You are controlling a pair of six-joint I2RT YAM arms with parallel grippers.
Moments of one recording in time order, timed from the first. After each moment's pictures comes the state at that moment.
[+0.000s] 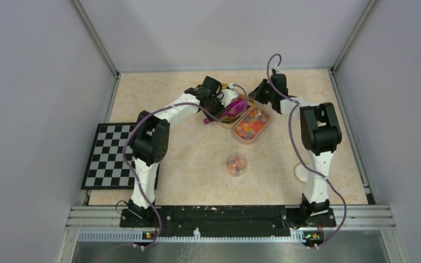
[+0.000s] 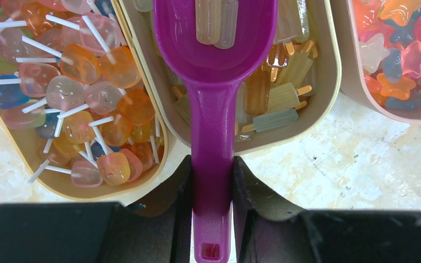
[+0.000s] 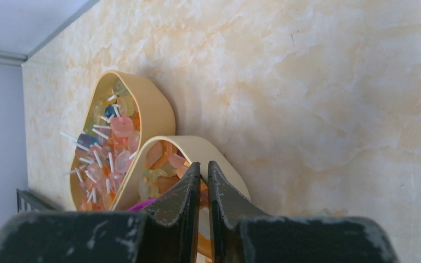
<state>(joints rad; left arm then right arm) -0.53 2.12 1.70 -0.57 0.21 0.45 0.22 2.13 1.39 0.22 -0.25 0.72</state>
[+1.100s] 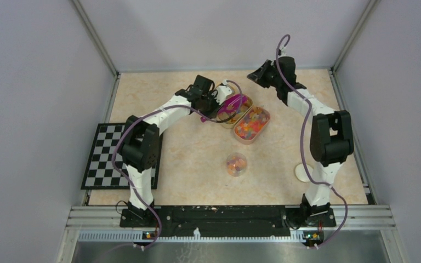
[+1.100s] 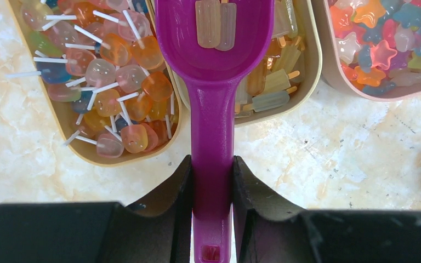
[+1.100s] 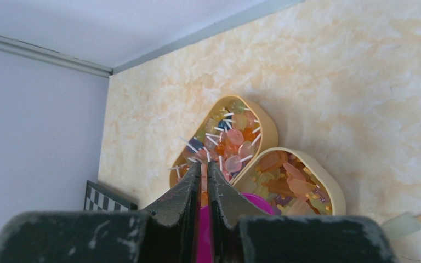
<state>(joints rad) -0.50 1.98 1.58 -0.50 0.25 0.44 0.23 1.94 1.47 0.13 -0.31 0.74</state>
